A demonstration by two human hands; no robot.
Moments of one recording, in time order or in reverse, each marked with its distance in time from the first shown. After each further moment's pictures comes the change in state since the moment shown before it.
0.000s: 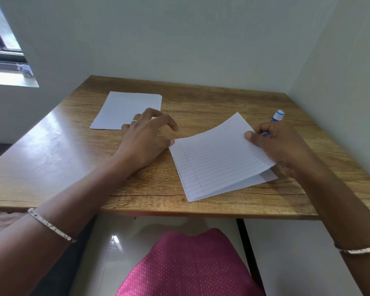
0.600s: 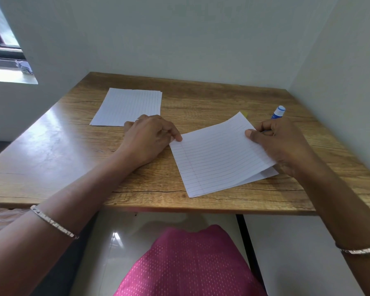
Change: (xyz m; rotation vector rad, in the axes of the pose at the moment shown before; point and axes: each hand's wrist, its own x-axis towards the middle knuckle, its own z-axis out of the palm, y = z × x) left_hand 0.002 -0.005 0.006 -0.057 -0.017 0.070; right_hand -0.004 0.002 0.004 0.038 0.018 0.005
